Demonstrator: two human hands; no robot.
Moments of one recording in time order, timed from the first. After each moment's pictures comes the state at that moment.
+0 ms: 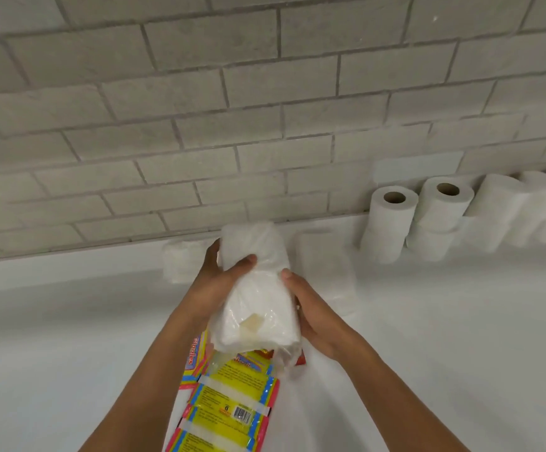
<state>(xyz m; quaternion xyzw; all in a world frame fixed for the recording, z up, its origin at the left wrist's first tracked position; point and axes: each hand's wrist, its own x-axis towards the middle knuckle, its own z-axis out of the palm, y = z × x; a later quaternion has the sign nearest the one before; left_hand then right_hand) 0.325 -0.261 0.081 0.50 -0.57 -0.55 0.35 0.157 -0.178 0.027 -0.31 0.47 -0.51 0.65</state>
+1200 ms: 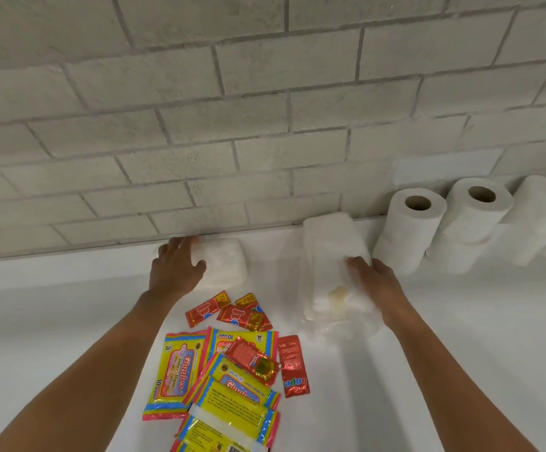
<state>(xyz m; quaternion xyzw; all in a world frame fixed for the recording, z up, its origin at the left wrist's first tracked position) 0.361 -0.403 0.021 0.62 -0.77 -0.06 0.11 0.025 -0.239 0.006 -0.25 0.76 -0.45 0.39</state>
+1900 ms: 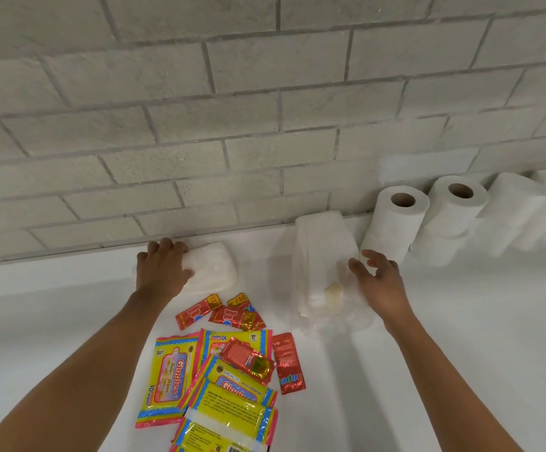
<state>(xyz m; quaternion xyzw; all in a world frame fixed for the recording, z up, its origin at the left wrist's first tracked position) 0.369 -0.421 0.010 0.58 -0.81 0.07 0.01 0.030 -0.214 0.013 -0.30 0.80 -0.45 0.27</state>
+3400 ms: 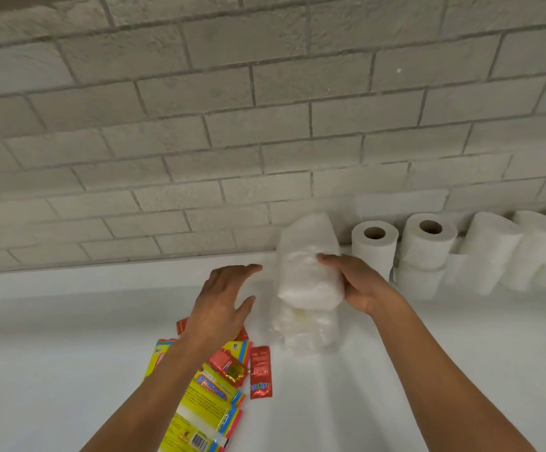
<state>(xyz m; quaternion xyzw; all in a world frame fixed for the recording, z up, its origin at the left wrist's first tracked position) 0.265 -0.247 0.068 0.40 -0.87 -0.03 0.30 -0.010 -0.206 0.100 -0.26 0.49 -0.55 0.62</state>
